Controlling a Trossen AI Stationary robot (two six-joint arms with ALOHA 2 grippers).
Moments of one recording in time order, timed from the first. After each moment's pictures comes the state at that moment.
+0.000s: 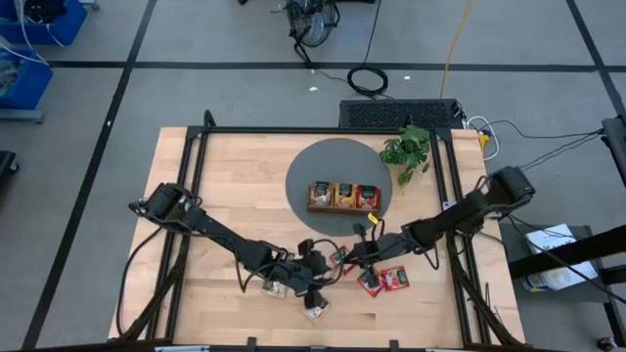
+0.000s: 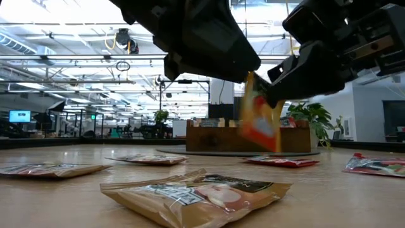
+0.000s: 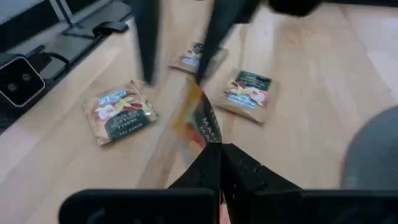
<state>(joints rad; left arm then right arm) -0.45 1.94 1.23 0.07 -0.35 -0.46 0.38 1.60 0.52 0.63 0.14 0.09</state>
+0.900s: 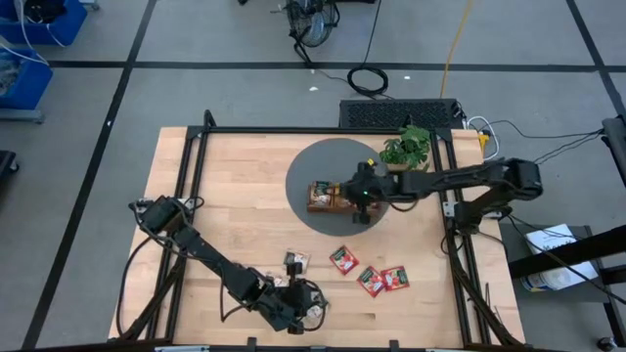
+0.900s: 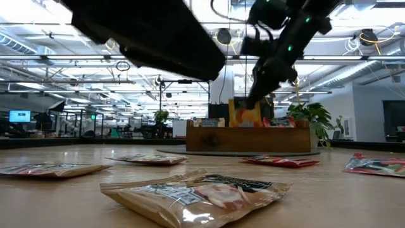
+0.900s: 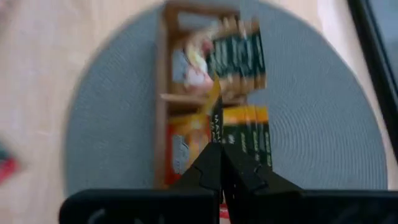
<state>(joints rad) -0.64 2.00 1.23 0.05 -0.55 -0.37 -0.09 1.47 0.90 -0.34 0.21 -0.13</state>
